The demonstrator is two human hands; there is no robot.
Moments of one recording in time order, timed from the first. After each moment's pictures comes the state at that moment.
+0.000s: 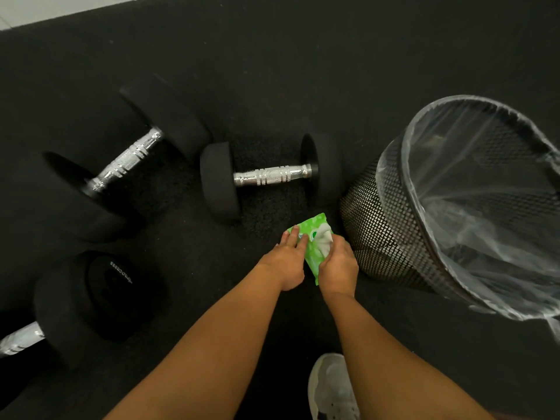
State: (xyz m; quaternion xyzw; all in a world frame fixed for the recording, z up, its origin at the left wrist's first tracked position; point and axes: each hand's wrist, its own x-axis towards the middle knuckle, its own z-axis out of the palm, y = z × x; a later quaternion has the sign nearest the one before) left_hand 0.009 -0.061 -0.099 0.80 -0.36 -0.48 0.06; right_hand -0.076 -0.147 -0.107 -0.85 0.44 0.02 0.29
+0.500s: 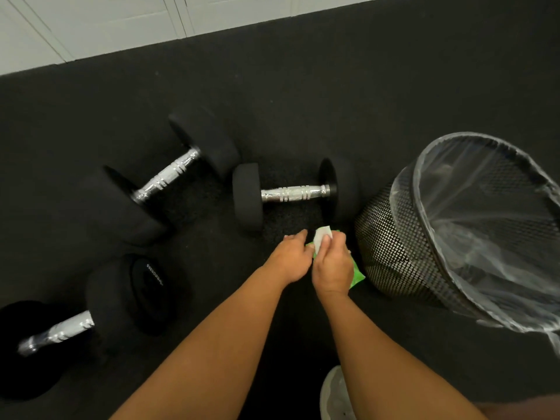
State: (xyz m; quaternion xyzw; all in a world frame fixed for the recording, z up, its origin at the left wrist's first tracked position) left_hand 0.037 -0.043 -0.056 0.83 -0.17 -0.45 0.28; right_hand -0.032 -0.111 -0.062 -0.83 0.45 -0.05 0.32
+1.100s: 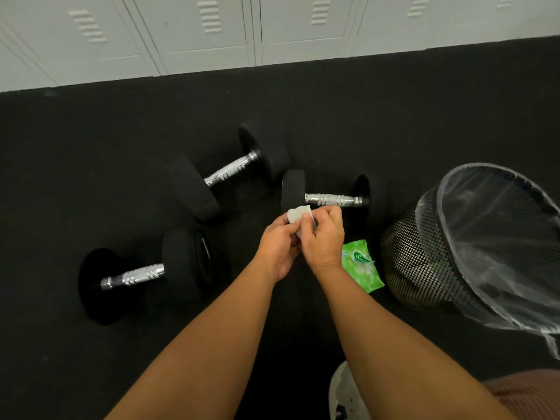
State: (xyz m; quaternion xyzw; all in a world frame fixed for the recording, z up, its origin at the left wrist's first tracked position) left_hand 0.026 0.041 0.037 0.47 0.21 -0.36 0.78; right_hand 0.003 -0.045 0.012 -0.86 0.23 -0.14 0.43
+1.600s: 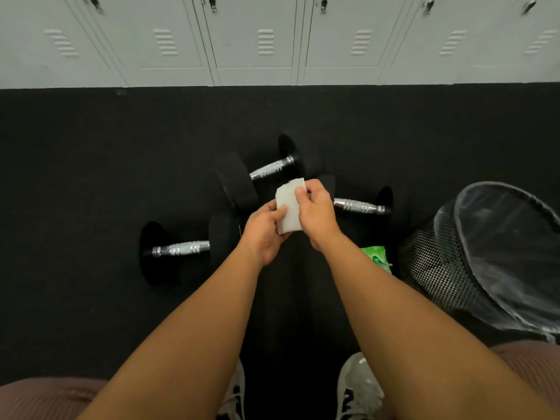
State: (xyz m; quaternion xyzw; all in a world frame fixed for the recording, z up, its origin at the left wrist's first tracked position) left_hand 0.013 0.131 0.083 0.46 0.21 -0.27 0.82; right_hand 0.021 0.025 0.095 -0.78 0.20 0.02 0.59
